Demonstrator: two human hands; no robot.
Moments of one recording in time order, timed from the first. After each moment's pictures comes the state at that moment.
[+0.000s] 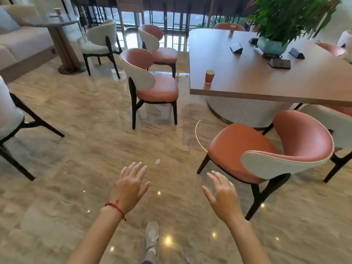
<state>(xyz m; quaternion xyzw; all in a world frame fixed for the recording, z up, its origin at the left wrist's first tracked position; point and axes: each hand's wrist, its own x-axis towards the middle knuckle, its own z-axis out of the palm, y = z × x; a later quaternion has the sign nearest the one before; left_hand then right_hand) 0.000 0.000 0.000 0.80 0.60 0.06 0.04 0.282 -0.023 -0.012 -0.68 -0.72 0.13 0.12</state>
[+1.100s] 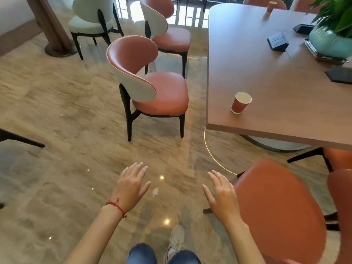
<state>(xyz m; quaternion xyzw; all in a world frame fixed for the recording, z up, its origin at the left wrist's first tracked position) -0.005 0.455 -0.046 0.75 0.65 0.03 0.11 0.269 0.446 -0.053 -0.67 -0.70 0.17 0.15</state>
